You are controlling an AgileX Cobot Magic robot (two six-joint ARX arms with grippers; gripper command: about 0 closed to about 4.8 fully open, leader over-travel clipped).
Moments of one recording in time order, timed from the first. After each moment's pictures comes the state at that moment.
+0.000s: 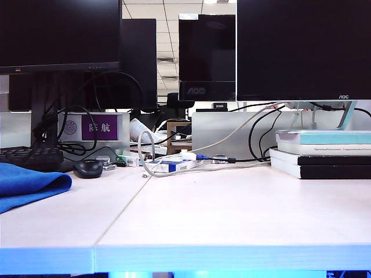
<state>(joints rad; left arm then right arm) -0.03 0.00 0.10 -0.14 -0.05 -0.17 0.01 0.00 0.10 -0.03 0.00 0.03</state>
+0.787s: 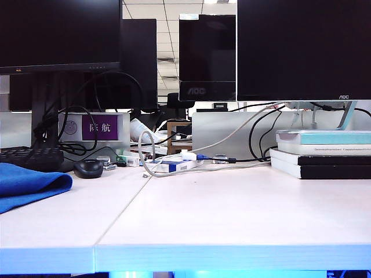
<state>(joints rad) -0.03 0.76 1.02 -0.43 -0.09 -0.17 0.01 0.41 0.72 -0.06 0.00 0.08</state>
